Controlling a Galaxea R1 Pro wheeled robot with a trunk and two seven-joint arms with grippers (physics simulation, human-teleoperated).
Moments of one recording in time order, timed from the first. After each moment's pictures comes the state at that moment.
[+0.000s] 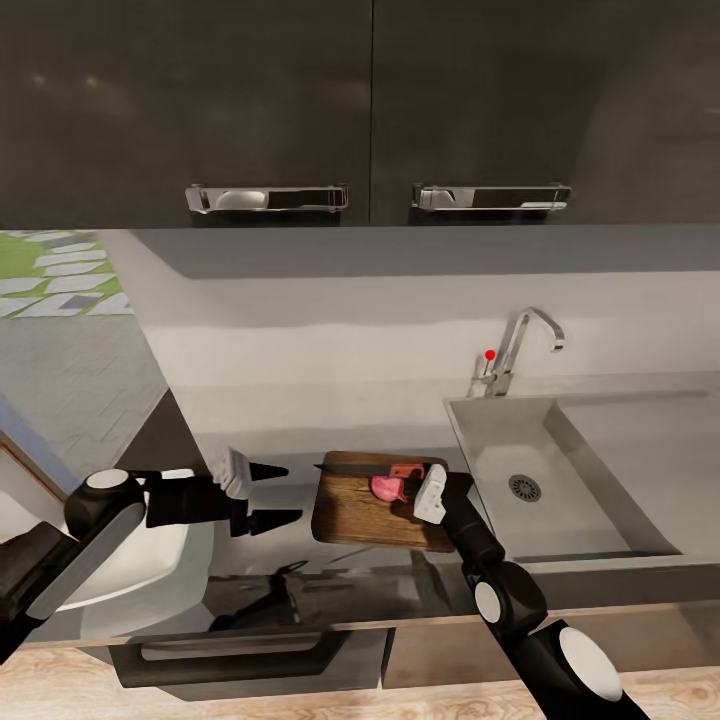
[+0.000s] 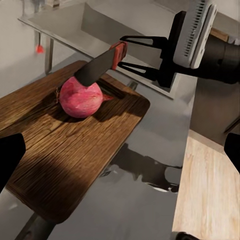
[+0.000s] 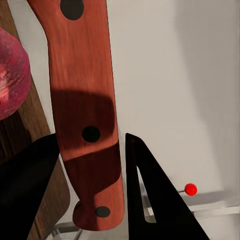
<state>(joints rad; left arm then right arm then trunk) -0.61 0.57 -0.48 -1.59 0.62 0.55 -0.78 -0.34 -0.12 0.41 -1.47 1.04 0.13 0.02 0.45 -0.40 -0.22</state>
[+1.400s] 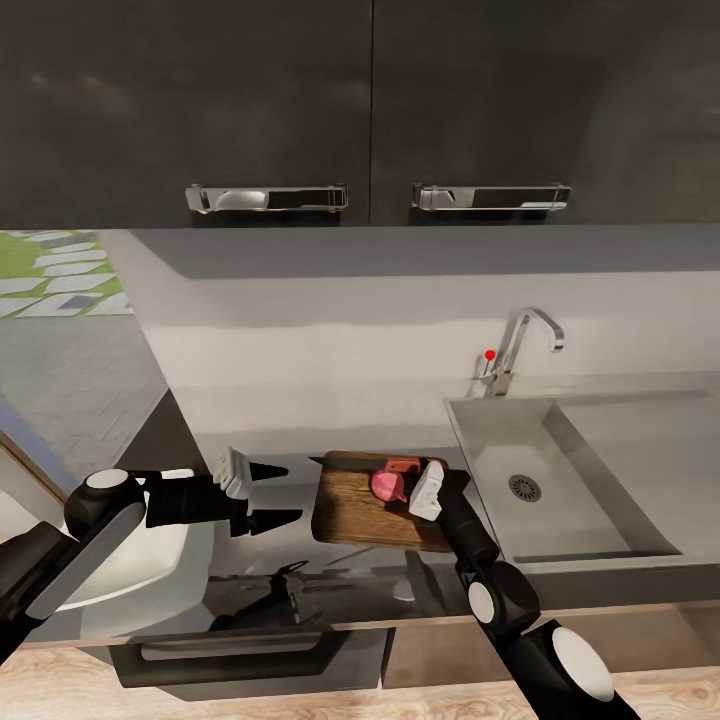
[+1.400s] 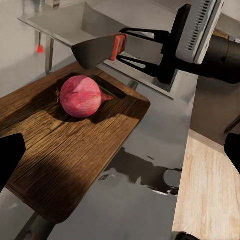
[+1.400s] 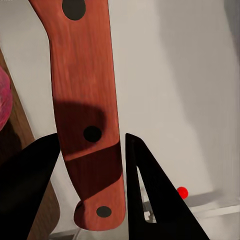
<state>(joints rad) -0.61 0.57 -0.48 -1.59 0.62 0.55 -0.78 -0.34 -0.10 0.42 -1.47 1.04 0.12 -0.02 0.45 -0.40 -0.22</state>
